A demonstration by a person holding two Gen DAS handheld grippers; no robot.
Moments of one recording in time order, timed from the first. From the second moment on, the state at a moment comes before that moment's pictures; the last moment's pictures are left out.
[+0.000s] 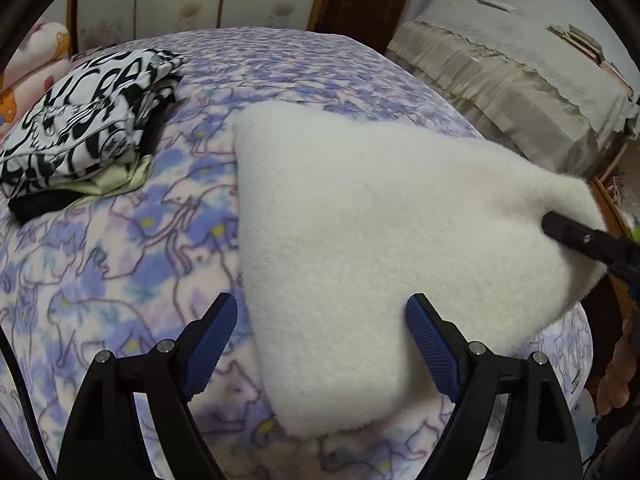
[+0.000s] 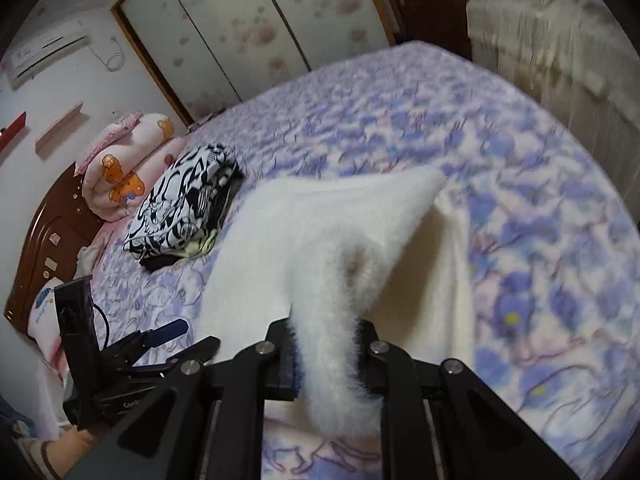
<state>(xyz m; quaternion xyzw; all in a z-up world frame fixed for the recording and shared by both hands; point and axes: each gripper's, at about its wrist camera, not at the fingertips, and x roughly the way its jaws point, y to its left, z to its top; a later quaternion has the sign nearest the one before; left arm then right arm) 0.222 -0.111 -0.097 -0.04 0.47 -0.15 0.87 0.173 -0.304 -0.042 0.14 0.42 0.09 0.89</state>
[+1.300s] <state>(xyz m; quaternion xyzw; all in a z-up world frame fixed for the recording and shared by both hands) 0.311 -0.125 -0.125 -0.04 0.48 -0.14 0.86 0.246 -0.345 -0.107 0.07 0.48 0.01 0.88</state>
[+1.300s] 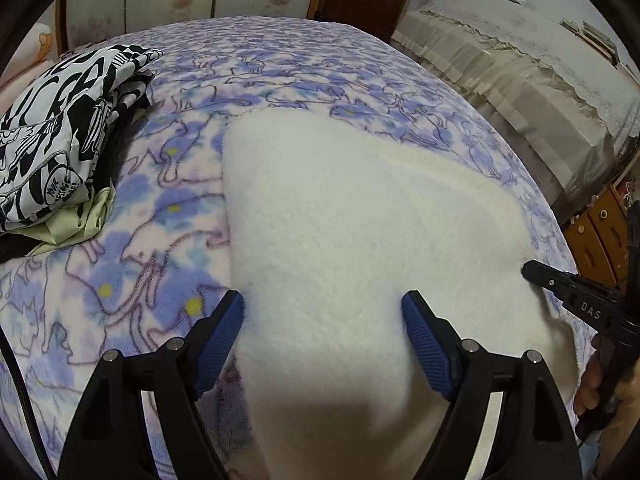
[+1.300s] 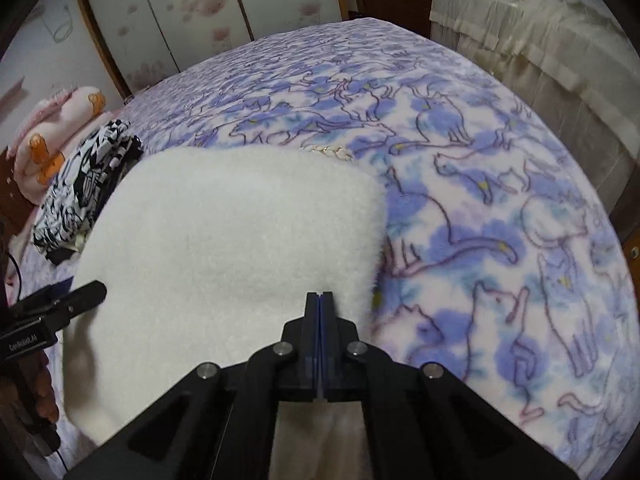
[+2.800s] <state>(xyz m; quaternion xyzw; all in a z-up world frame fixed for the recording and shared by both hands) 0.208 -0.077 -0.044 -0.06 0.53 -0.17 0.83 0.153 -0.330 -0.011 0.07 0.46 0.05 0.88</state>
